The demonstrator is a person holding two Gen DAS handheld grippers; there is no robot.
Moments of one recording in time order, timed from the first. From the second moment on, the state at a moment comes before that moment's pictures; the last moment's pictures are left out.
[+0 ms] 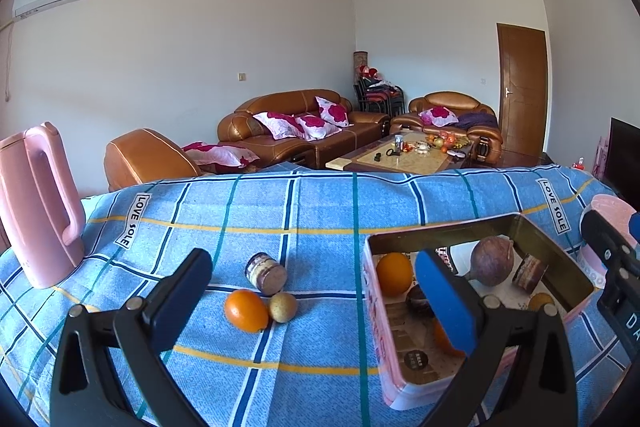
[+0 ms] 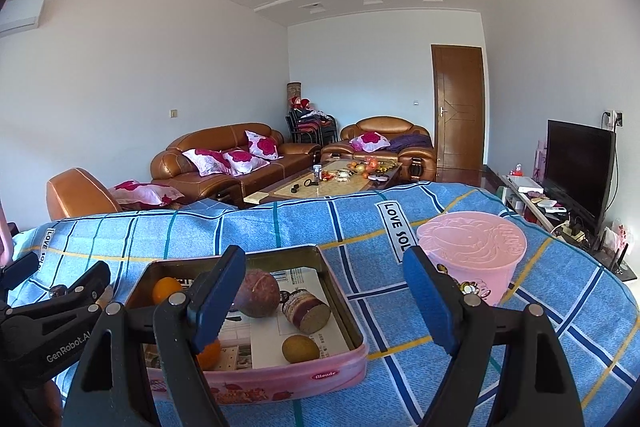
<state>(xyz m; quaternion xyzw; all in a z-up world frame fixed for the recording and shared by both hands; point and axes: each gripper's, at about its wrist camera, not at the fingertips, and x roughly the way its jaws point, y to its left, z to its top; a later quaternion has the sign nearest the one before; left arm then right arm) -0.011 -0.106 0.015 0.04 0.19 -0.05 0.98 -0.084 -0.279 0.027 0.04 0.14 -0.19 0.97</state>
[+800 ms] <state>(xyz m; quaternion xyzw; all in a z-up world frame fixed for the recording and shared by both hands) 0.007 -0.043 0.011 0.04 0.22 -0.02 0.97 -0.065 -0.207 0.024 0.04 0.16 -0.14 0.98</state>
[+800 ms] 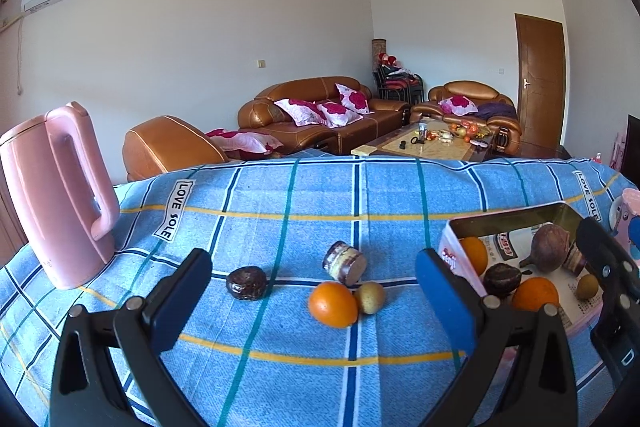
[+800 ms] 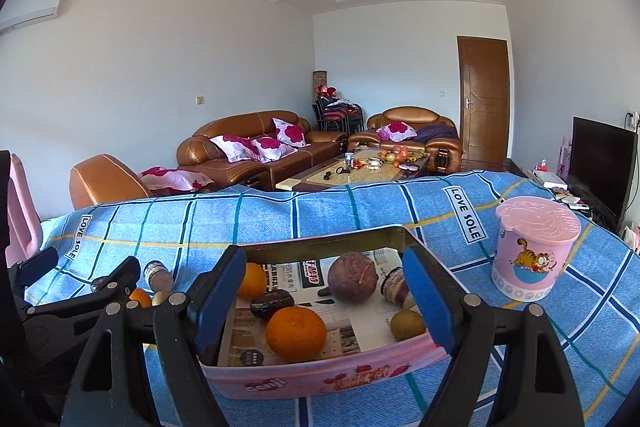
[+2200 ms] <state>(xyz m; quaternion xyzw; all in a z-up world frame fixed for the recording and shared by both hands) 0.062 0.101 -0.005 -0.03 0.32 0.13 0.94 0.078 -0.100 -0.038 0.05 0.42 0.07 0.90</state>
